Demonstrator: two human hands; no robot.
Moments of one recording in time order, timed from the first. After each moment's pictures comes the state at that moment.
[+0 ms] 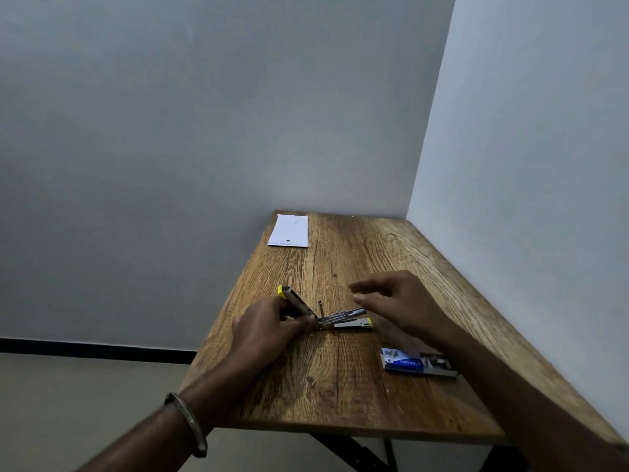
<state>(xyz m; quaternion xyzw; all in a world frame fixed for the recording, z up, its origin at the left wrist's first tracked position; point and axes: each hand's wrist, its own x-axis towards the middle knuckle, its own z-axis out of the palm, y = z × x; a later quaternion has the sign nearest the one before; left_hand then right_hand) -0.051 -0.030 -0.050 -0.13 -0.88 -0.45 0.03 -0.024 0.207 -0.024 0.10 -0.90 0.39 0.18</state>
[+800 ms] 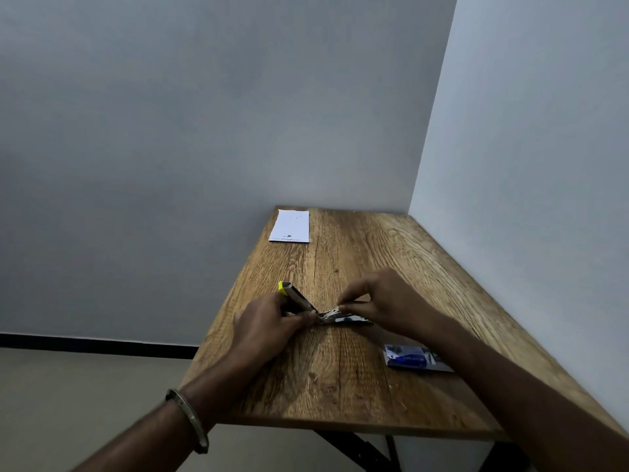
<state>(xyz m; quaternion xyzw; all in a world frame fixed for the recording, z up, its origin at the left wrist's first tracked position) -0.054 -0.030 -0.055 -0.14 -0.88 -0.45 0.04 -0.036 0.188 -0.021 0.20 -0.95 0.19 0.16</state>
